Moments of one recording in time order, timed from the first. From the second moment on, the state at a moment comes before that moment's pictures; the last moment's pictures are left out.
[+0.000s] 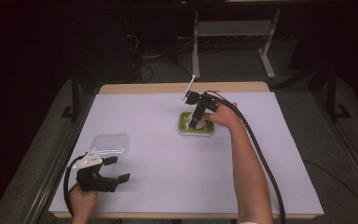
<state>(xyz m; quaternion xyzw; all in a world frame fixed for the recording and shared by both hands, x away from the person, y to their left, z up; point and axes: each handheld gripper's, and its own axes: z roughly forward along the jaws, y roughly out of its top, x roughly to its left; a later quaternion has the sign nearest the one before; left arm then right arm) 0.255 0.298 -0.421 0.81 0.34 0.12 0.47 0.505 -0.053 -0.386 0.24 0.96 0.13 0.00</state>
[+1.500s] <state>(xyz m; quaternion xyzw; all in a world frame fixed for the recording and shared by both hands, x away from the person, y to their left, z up) 0.255 0.297 -0.421 0.81 0.34 0.12 0.46 0.502 -0.060 -0.374 0.24 0.96 0.14 0.01</state>
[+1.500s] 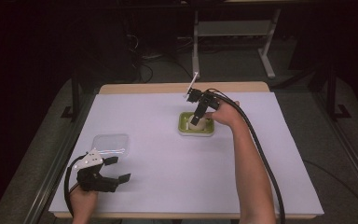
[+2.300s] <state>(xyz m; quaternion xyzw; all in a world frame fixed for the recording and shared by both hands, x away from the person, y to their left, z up) 0.256 0.295 -0.422 0.81 0.33 0.12 0.46 0.477 -0.096 -0.363 0.26 0.95 0.16 0.01</state>
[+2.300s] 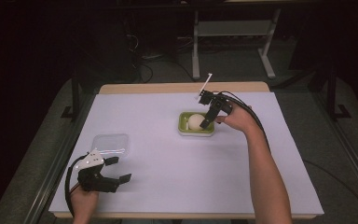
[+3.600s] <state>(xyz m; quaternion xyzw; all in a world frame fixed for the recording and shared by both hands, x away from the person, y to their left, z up) 0.255 0.295 -0.421 0.81 0.33 0.12 0.46 0.441 -0.134 -0.356 0.27 0.94 0.21 0.01</state>
